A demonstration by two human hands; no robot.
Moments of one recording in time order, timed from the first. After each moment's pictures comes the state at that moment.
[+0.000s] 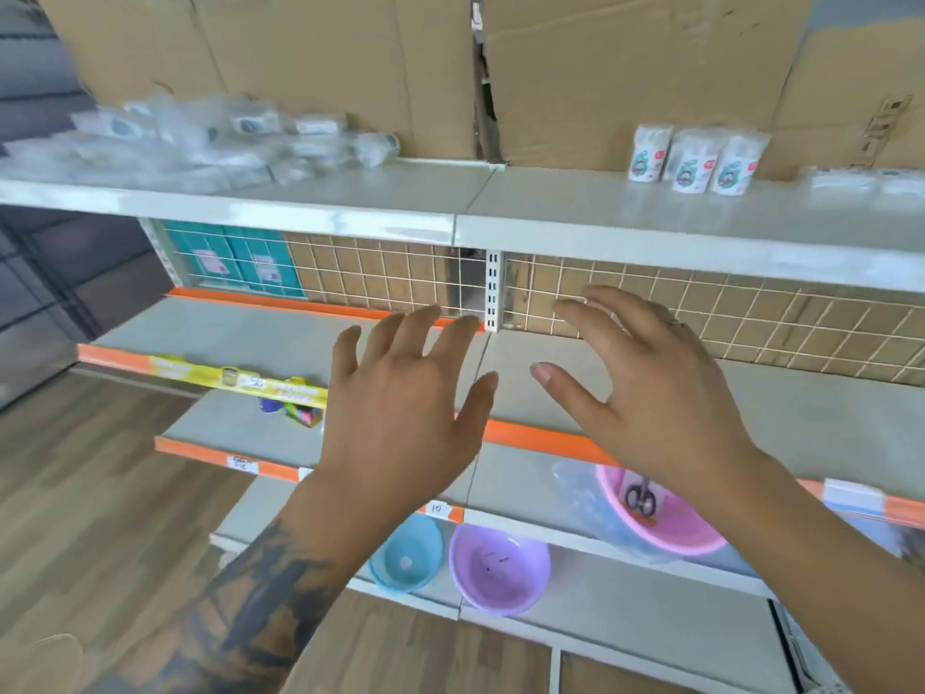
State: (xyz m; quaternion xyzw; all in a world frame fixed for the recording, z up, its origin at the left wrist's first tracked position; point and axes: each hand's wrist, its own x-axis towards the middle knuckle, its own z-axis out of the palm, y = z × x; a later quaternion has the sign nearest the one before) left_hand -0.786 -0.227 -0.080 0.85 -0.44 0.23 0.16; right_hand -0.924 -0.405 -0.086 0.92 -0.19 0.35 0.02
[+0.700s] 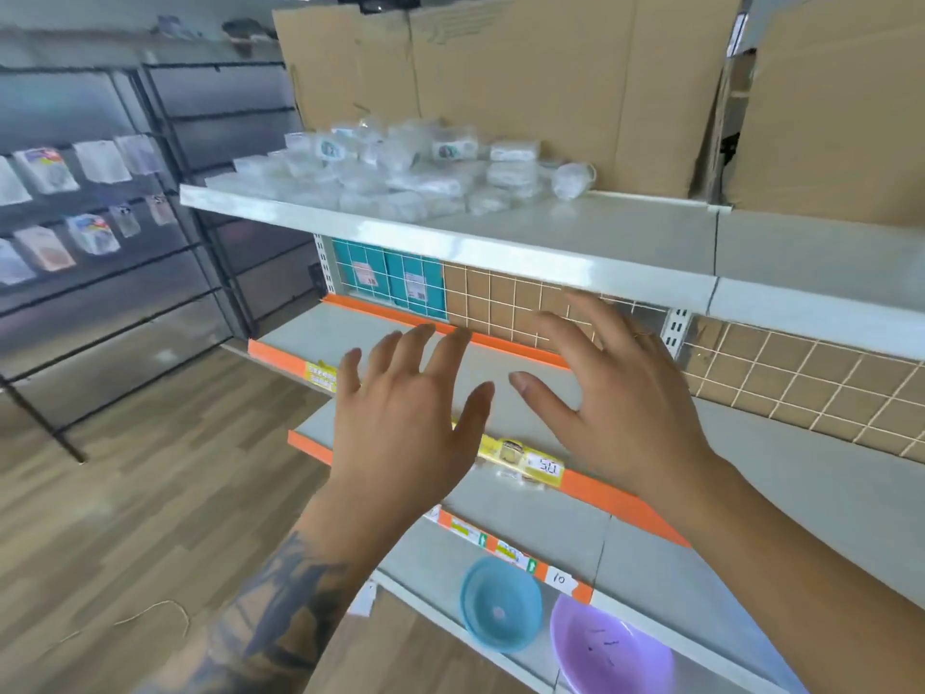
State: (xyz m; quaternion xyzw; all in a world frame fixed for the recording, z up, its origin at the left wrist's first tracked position) left_hand -0.605 -0.132 -0.090 0.90 -0.31 0.26 0.15; right_hand -0.682 -0.325 -0.094 0.93 -0.06 0.37 -0.01
